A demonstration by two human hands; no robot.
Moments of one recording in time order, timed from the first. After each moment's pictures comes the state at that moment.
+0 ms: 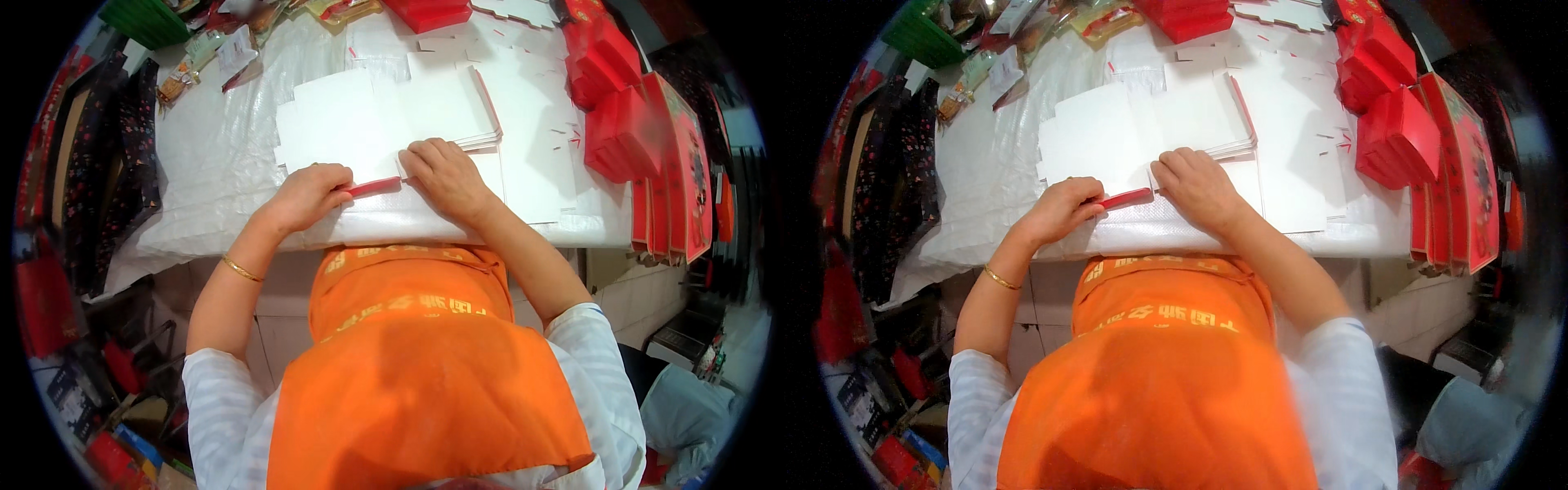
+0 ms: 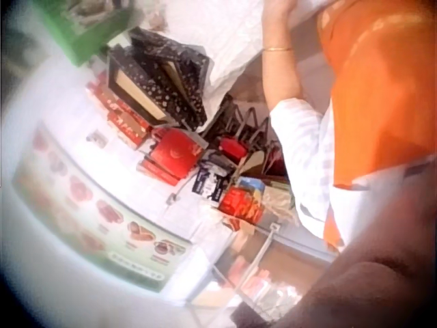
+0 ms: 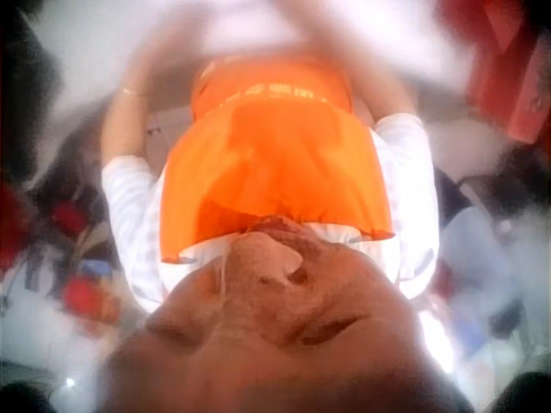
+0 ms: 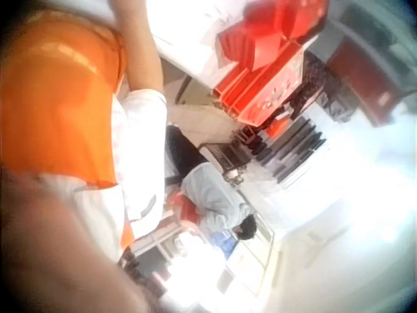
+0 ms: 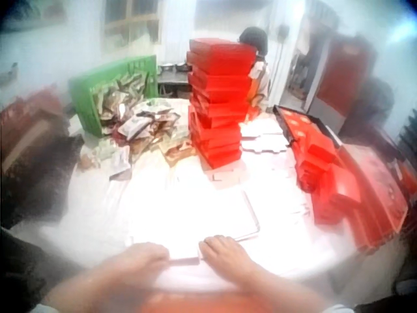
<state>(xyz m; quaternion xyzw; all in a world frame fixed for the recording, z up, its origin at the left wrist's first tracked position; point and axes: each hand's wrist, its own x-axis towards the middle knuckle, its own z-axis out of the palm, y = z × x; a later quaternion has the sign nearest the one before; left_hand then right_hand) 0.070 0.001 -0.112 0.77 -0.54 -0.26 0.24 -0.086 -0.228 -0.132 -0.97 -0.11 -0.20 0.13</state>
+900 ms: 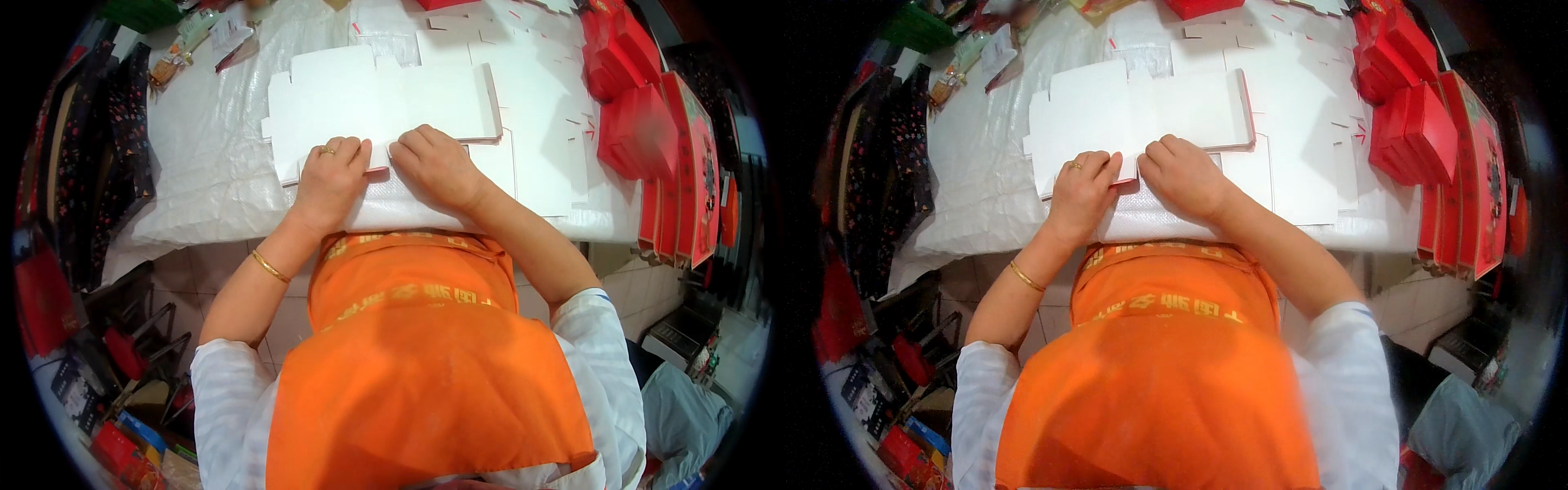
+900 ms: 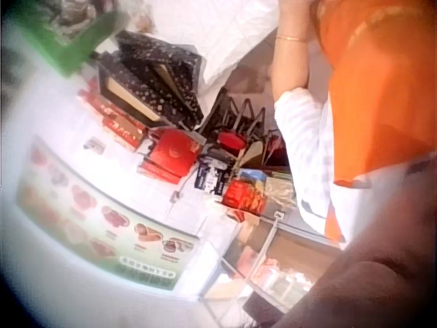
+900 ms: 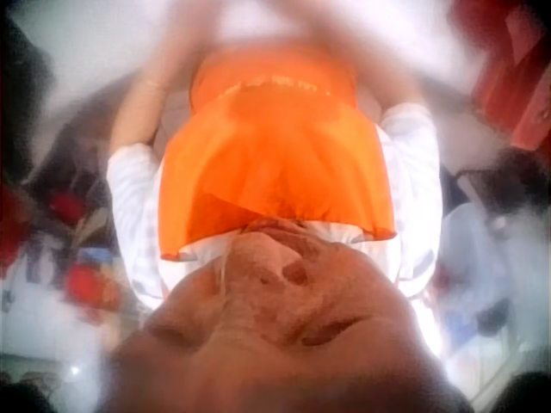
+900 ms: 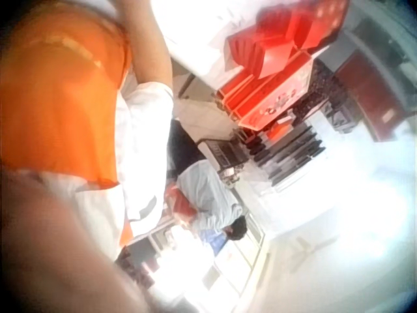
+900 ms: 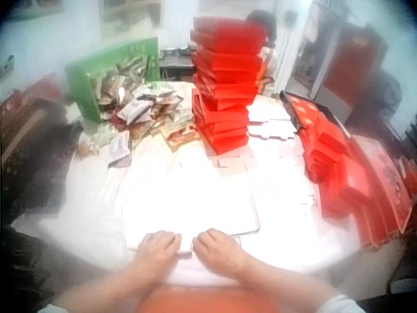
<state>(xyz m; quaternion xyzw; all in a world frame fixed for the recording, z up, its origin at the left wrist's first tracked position) 0.035 -0.018 -0.148 0.81 -0.55 0.06 0.18 -0.067 -0.217 -0.145 -0.96 -0.16 -0.19 0.16</state>
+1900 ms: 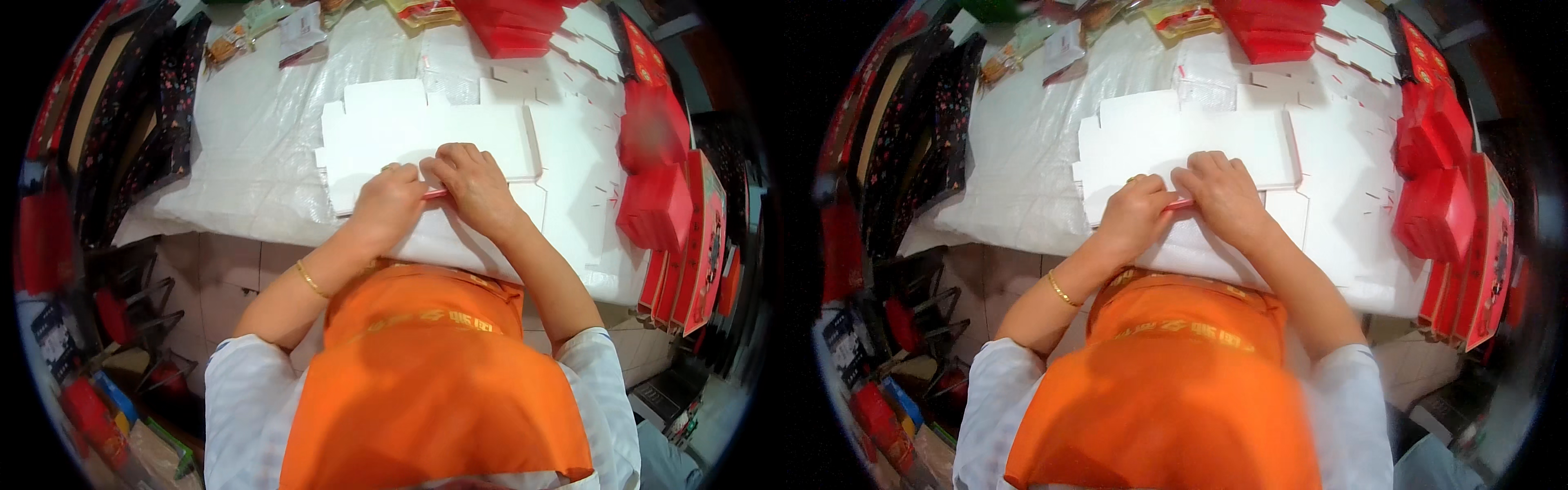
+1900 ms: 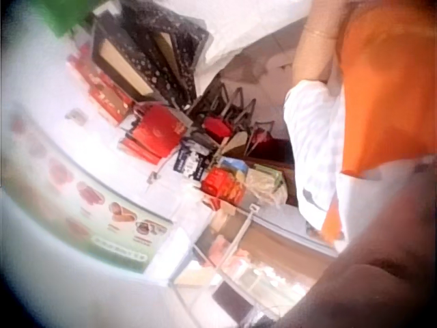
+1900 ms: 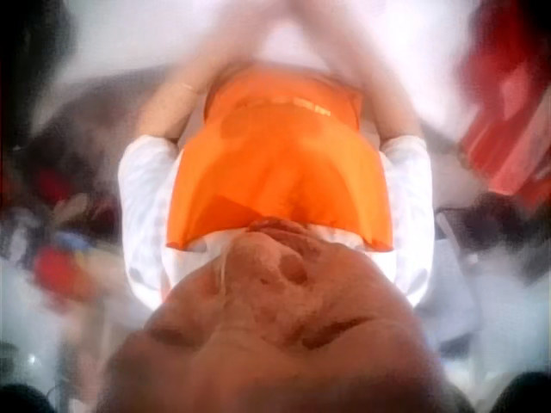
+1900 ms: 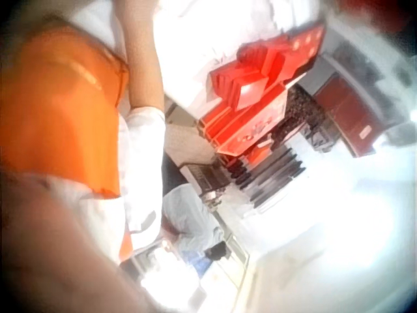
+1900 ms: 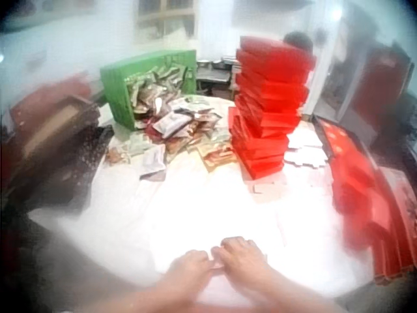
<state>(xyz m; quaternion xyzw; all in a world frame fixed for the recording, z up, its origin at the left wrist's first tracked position) 0.031 -0.035 -0.130 0.82 -0.46 -0.01 0.33 -0.032 -0.220 -0.118 -0.97 -0.12 -0.11 0.15</state>
